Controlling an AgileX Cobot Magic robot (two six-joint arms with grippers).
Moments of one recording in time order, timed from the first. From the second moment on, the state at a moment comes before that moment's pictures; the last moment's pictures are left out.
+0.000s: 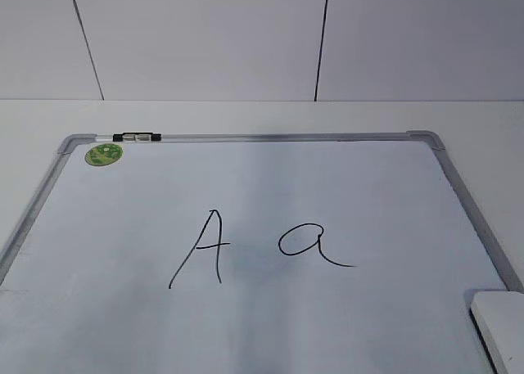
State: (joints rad) left arm 0.01 0.01 -0.51 -0.14 1.10 0.06; right arm -0.03 -0.02 -0.50 -0.14 1.15 0.02
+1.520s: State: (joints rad) left arm 0.01 0.01 -0.51 -0.14 1.10 0.06; right arm -0.03 -0.02 -0.50 -0.09 1.15 0.01
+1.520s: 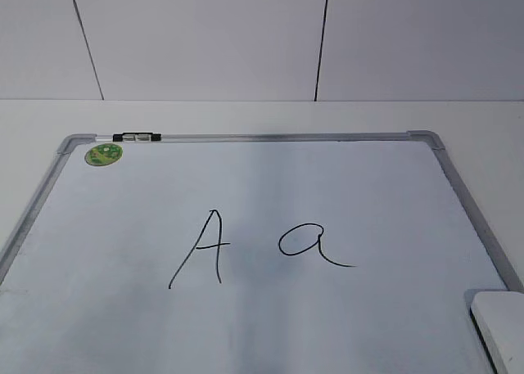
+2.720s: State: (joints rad) left arm 0.01 0.01 -0.51 -0.14 1.10 0.06; right arm -0.03 0.57 -1.00 0.15 1.25 -0.12
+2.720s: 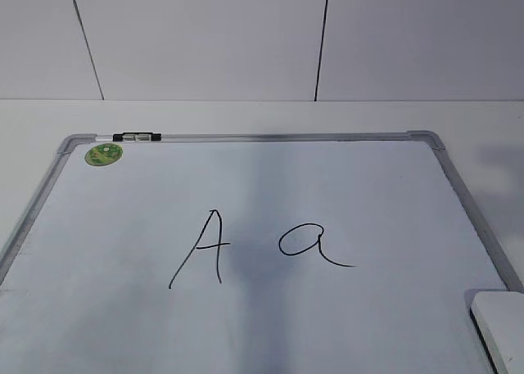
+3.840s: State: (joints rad) left arm 0.01 0.01 -0.51 -0.14 1.10 0.06; right arm 0.00 0.78 -0.67 0.16 1.25 -0.07
